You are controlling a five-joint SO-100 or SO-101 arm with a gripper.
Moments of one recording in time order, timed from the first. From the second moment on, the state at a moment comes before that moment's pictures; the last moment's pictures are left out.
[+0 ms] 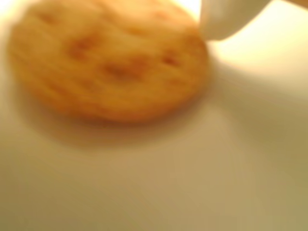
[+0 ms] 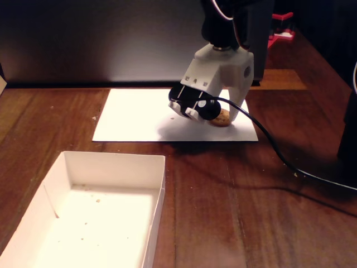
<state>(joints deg) 30.8 78.8 107.3 60.8 10.4</state>
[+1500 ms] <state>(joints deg) 30.8 77.3 109.6 59.2 10.4</state>
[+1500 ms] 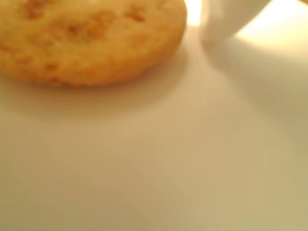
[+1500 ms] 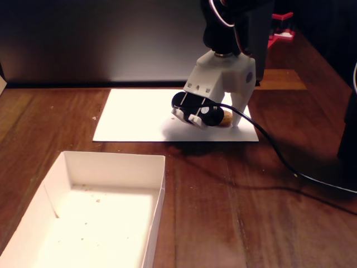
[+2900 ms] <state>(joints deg) 30.5 87.6 109.6 57.4 5.4</state>
